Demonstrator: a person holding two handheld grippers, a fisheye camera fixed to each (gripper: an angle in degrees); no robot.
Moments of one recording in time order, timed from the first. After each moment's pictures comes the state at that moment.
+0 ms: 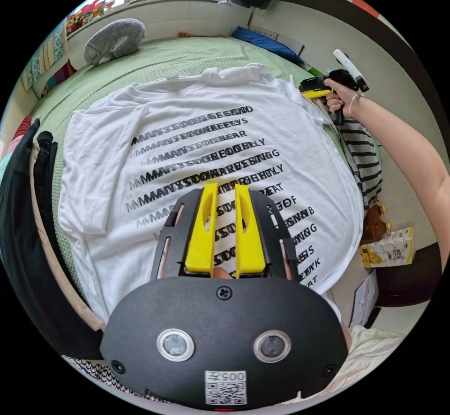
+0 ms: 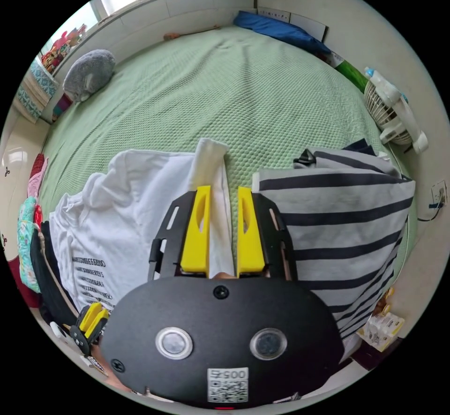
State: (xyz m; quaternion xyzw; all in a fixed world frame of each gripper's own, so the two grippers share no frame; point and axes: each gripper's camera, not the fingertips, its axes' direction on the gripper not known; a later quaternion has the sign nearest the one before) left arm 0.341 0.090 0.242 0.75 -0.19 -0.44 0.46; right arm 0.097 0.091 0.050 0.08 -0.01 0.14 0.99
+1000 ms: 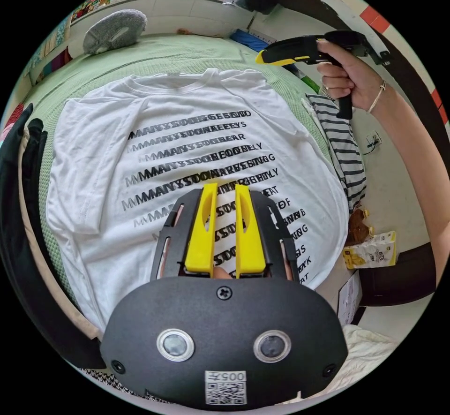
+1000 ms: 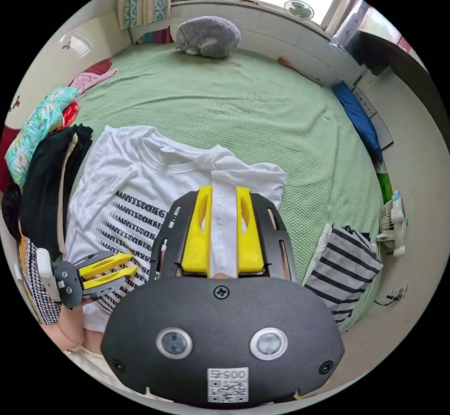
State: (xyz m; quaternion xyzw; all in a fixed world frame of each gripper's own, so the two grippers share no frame) left arm 0.306 0.109 0.240 0.78 -0.15 -0.40 0.46; right arm -0.080 0.123 -0.031 0.11 0.03 -0.13 0.98
